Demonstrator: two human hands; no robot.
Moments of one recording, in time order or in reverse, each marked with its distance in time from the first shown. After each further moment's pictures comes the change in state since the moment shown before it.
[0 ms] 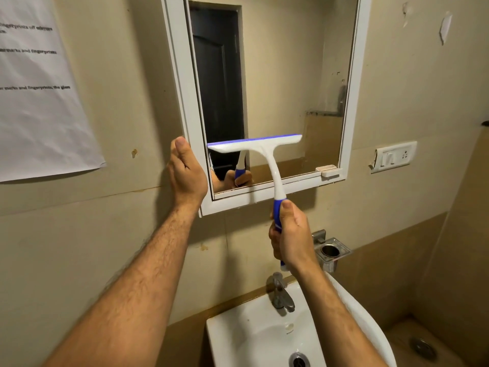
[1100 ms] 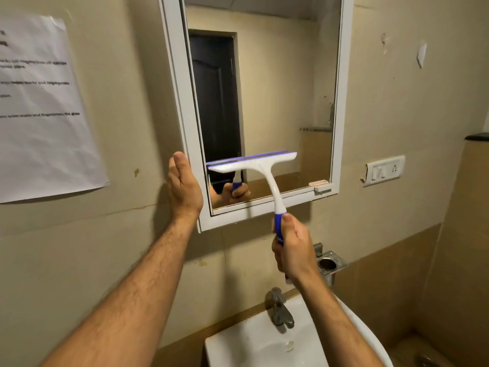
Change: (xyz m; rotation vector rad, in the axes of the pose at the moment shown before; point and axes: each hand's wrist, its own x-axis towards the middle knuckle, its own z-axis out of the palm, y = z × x) left_hand 0.000 0.021 -0.010 0.032 -0.037 -0.042; right_hand -0.004 -0.005 -0.010 -0.056 0.033 -0.049
